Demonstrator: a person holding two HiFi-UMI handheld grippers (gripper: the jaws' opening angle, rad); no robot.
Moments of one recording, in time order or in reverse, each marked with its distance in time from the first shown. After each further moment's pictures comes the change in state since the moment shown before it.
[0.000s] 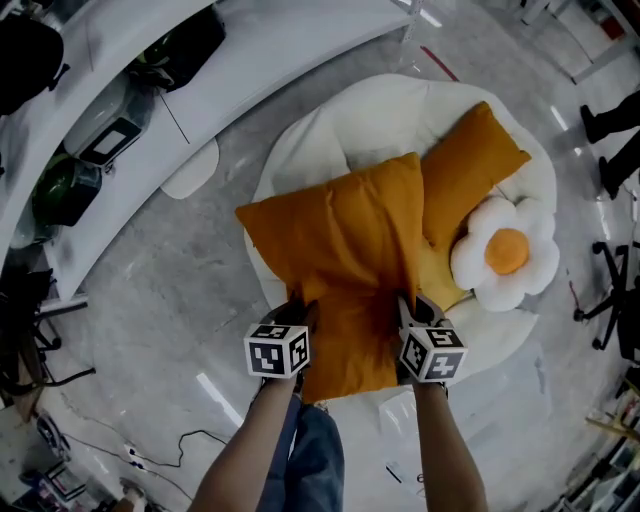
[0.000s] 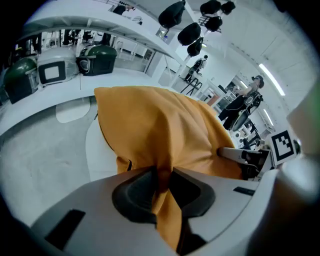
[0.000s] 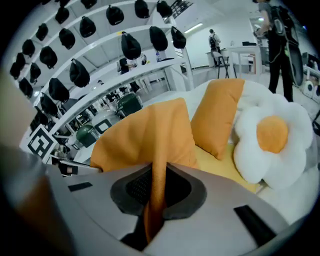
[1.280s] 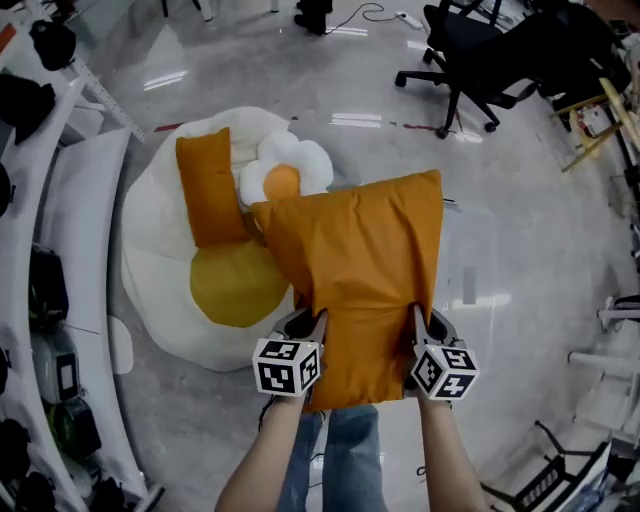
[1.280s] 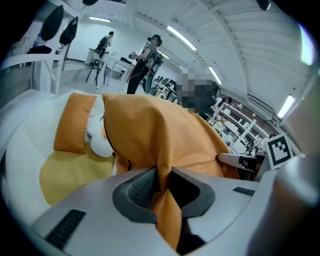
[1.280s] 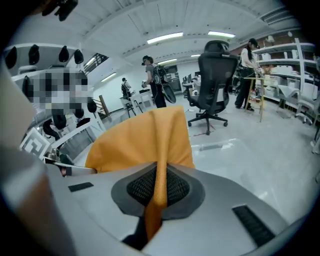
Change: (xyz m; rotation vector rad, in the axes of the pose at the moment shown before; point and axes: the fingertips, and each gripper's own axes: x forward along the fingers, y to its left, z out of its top) left arm -0.072 -0.385 -0.115 0.747 0.225 -0.559; right arm -0.435 -0.118 -0.178 0.661 -0.465 -0.708
